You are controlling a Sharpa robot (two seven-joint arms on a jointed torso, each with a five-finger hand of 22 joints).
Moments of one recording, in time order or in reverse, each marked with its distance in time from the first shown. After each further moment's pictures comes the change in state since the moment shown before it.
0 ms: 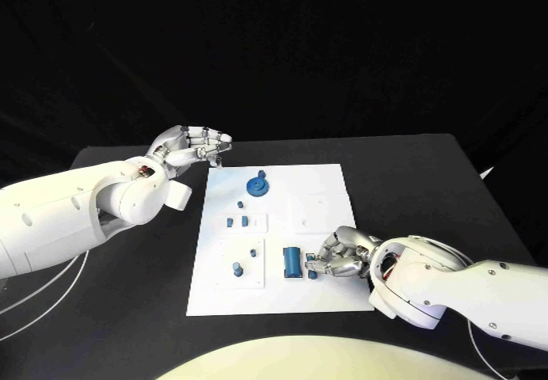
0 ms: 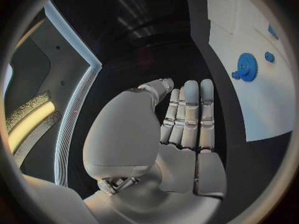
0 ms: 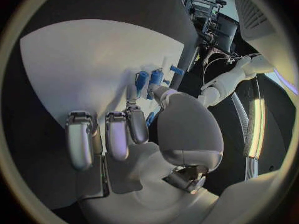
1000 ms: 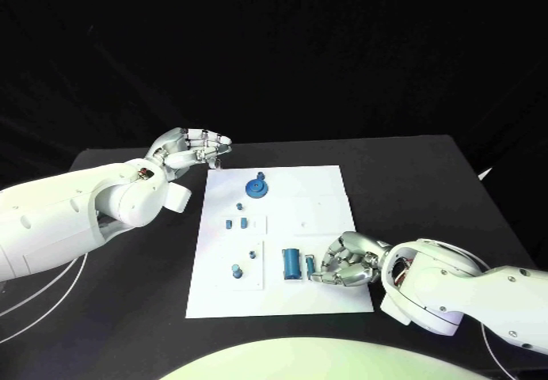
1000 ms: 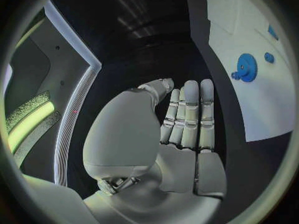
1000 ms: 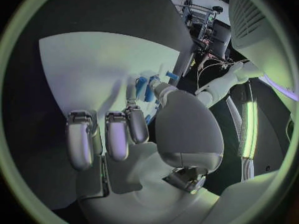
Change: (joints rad) left arm 0.000 0.000 0.000 0.001 0.001 0.001 -0.005; left_hand 0.000 0.000 0.000 0.000 0.000 -0.004 0.004 0.000 0.000 0.000 0.000 0.000 -0.001 0.000 0.000 0.000 0.000 0.000 0.000 0.000 0.000 0.000; right arm -0.002 -0.070 -0.001 0.034 -0.016 0.069 0.082; right_hand 0.072 -0.011 -0.101 -0.014 -0.004 0.002 0.002 -0.012 0.002 0.000 0.000 -0.004 0.000 0.000 0.000 0.000 0.000 0.000 0.000 0.000 -0.006 0.001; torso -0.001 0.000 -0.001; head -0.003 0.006
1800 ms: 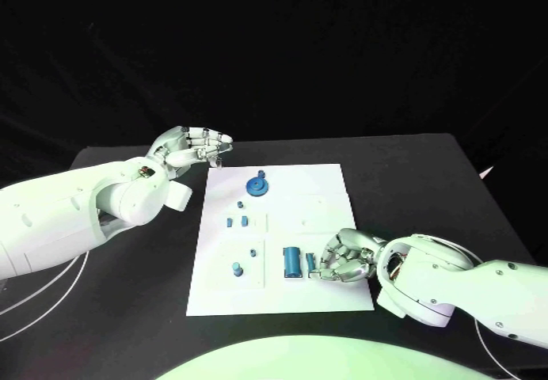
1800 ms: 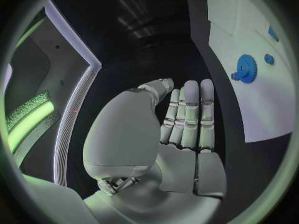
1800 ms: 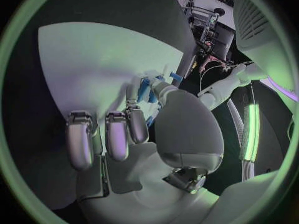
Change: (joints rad) left arm 0.000 0.003 0.000 0.001 0.003 0.002 -0.004; left_hand 0.000 0.000 0.000 0.000 0.000 -0.003 -0.004 0.000 0.000 -0.004 0.004 0.000 0.000 0.000 0.000 0.004 0.000 0.000 0.000 0.000 0.000 0.001; right arm -0.001 0.036 0.000 -0.050 -0.012 0.012 -0.005; right_hand 0.029 0.013 -0.005 -0.006 0.000 0.000 0.000 0.000 0.000 0.000 0.000 0.000 0.000 0.000 0.000 0.000 0.001 0.000 0.000 0.000 0.005 0.000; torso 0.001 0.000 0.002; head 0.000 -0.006
